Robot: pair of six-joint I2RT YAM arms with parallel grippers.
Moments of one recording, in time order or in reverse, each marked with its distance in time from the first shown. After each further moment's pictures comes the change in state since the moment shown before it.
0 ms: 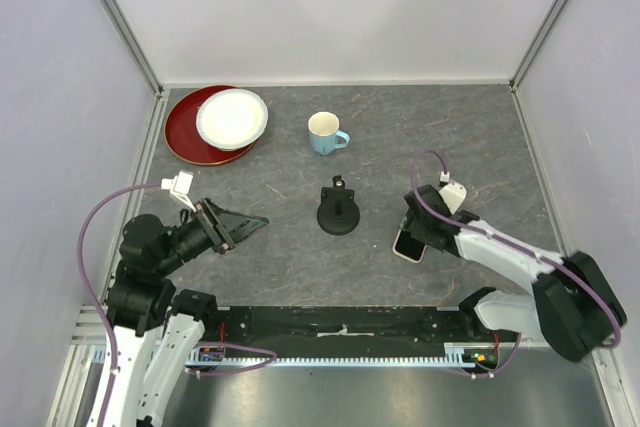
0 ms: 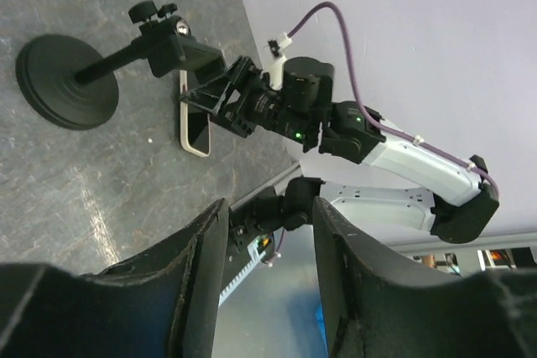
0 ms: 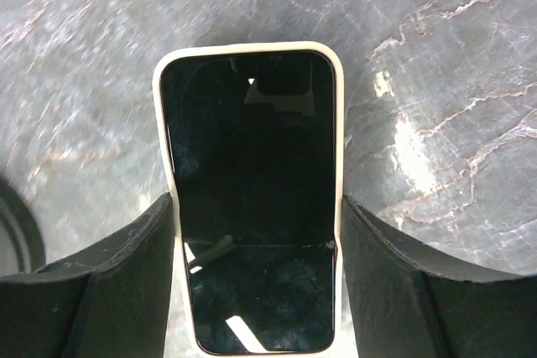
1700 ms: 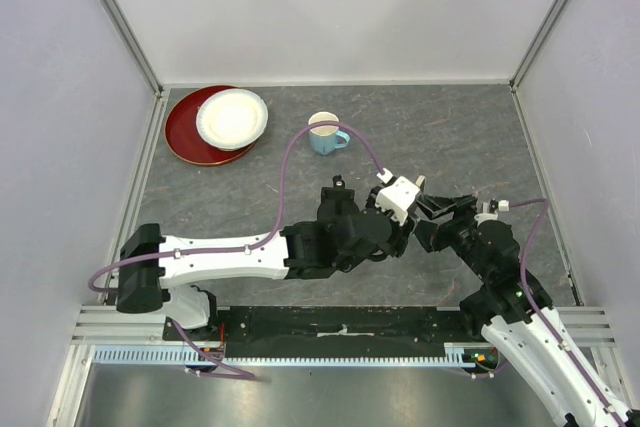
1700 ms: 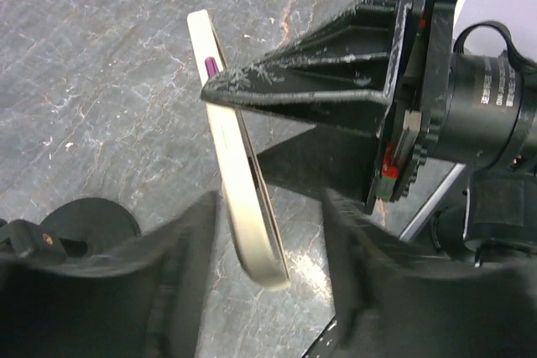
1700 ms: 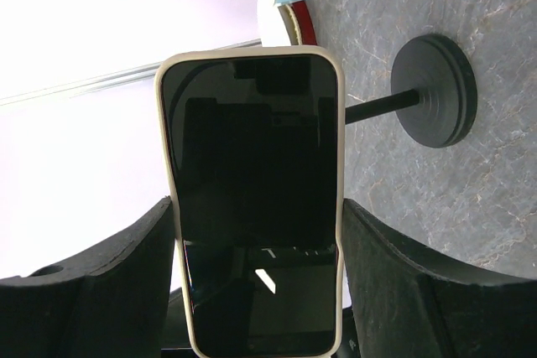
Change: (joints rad) left arm -1.186 1.183 0.509 0.430 -1.130 0.669; right arm -0.066 -0.961 -0.179 0.053 -0.428 0.671
